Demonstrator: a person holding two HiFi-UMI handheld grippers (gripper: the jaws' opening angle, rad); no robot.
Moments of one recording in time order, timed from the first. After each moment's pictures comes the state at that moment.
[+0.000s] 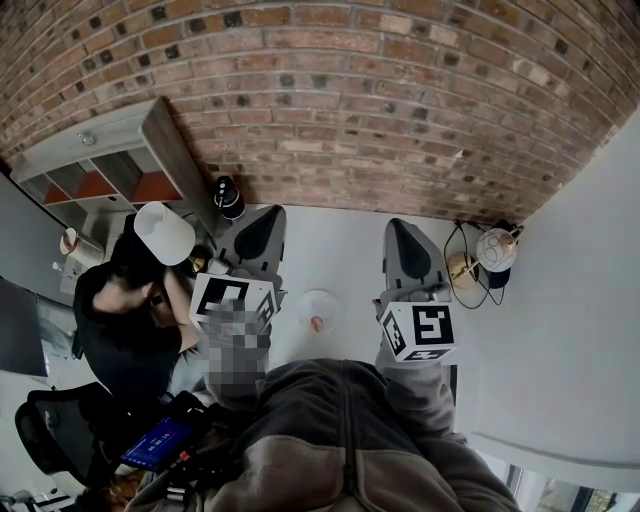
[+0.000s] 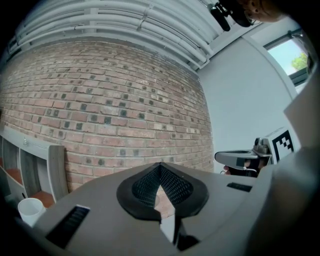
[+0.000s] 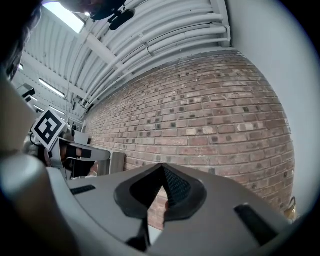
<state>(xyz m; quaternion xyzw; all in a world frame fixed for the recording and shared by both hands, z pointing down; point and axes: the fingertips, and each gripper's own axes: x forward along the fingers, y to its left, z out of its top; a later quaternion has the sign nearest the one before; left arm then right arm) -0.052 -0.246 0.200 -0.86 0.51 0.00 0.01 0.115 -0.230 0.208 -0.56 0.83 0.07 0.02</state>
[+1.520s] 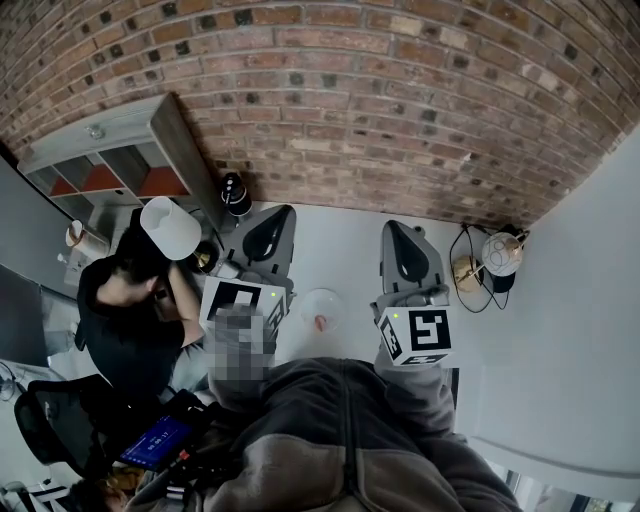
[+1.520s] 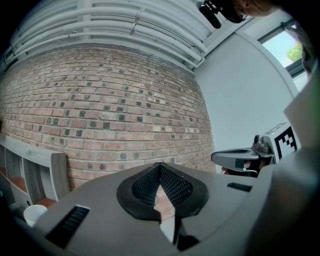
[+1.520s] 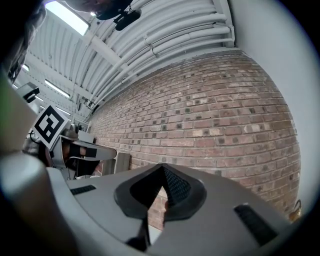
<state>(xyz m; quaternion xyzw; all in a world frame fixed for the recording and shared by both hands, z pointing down) -0.046 -0.238 0.193 -0.86 0.52 0.00 0.04 0.098 -0.226 0.206 -0.54 0.84 0.08 0.02</state>
